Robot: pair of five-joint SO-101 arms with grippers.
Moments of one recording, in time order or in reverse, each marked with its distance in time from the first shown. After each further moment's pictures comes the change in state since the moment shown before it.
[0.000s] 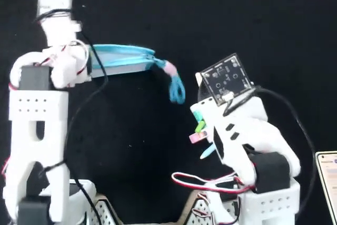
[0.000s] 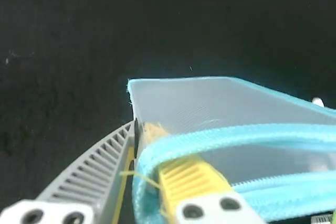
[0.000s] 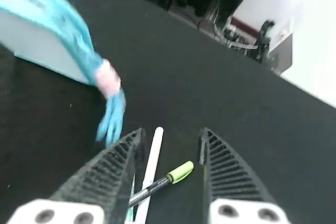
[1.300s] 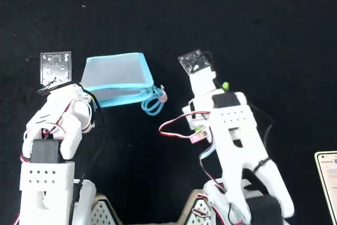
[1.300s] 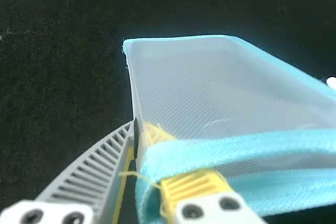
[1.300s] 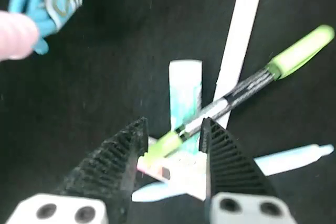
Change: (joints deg) left arm 0.0 -39.4 46.2 -15.6 0.2; right arm 0.1 39.9 14.0 -9.1 -8.0
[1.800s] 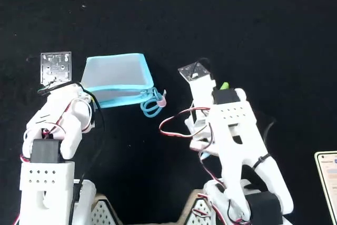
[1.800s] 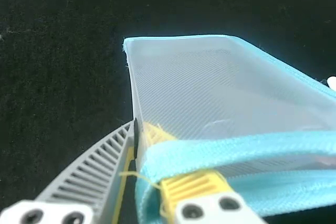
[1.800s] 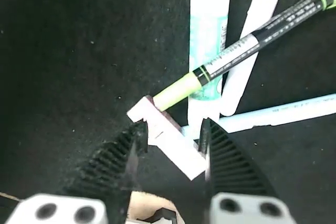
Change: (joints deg) left arm 0.0 0.0 0.3 -0.1 0.0; right arm 0.2 0.9 -2.6 13.5 0.0
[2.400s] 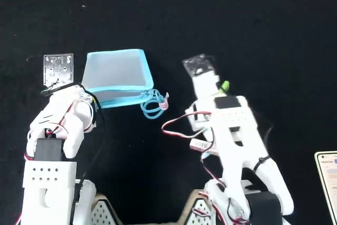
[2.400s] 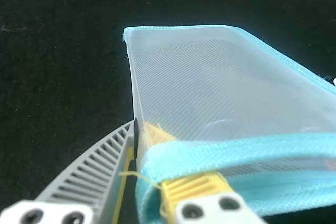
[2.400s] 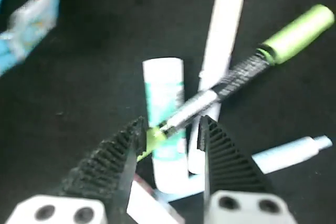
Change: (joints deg) left arm 0.0 0.3 4.0 -4.6 0.0; right arm 4.6 0.0 6.9 -20.8 0.0
